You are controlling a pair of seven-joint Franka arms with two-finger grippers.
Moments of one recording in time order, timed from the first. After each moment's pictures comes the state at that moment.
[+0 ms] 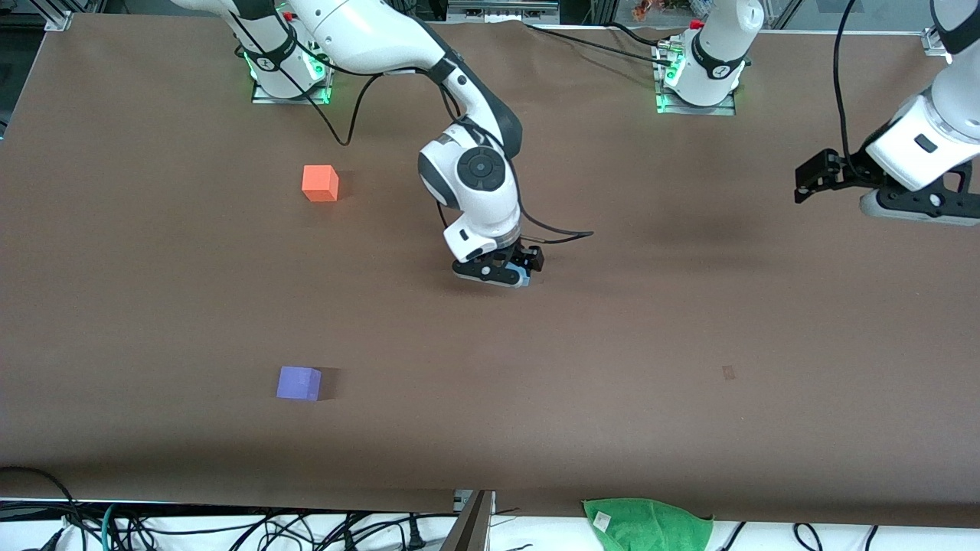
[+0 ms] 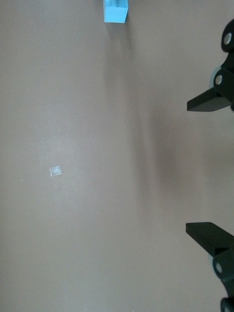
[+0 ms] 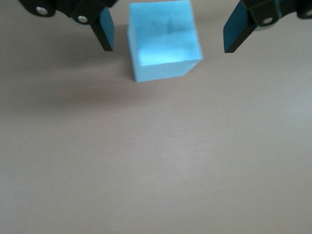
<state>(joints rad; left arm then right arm) -0.02 -0.03 -0.05 -1.72 -0.01 1.65 0.03 0.86 0.83 -0.07 -1.32 0.08 2.35 1.00</state>
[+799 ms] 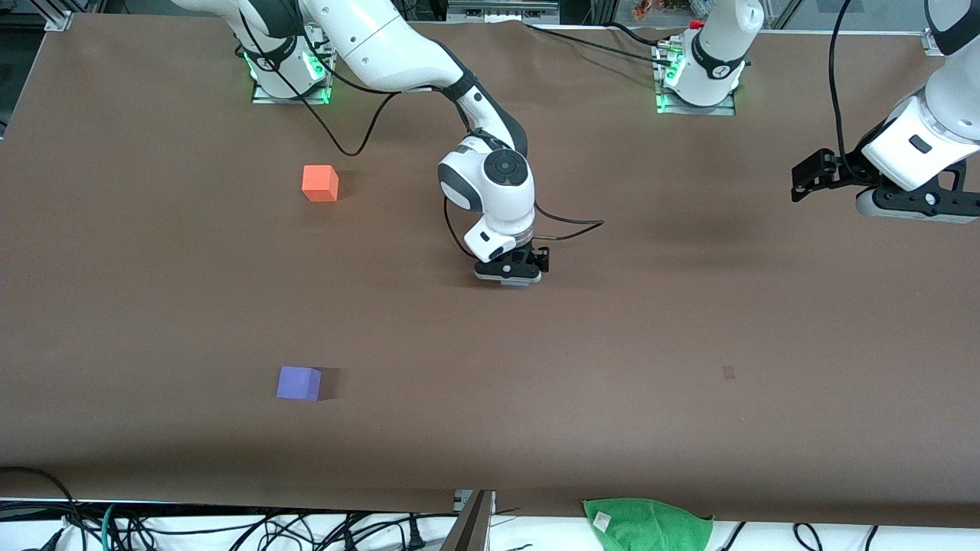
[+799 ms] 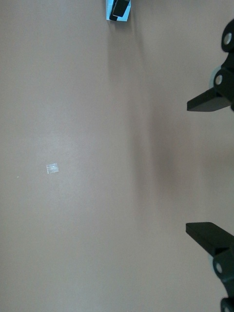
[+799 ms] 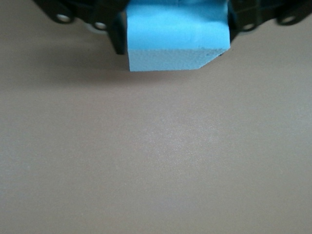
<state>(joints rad) -0.03 -0.03 -0.03 -1.73 0.00 1.65 0.00 0.91 0.94 -0.08 -1.32 -0.06 2.45 1.02</state>
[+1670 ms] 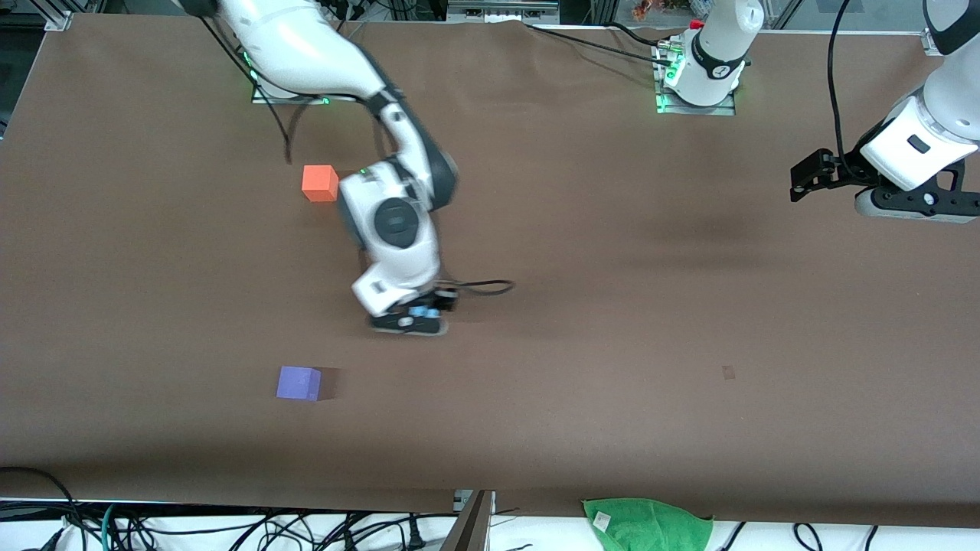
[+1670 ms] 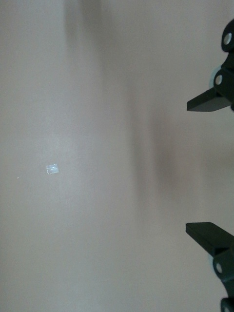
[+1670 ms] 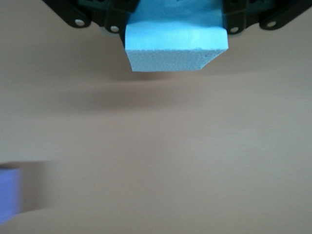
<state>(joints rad) -0.04 -0.03 -0.03 -1.73 0.00 1.65 0.00 0.62 0.68 -0.14 -1.45 0.02 2.17 0.57</state>
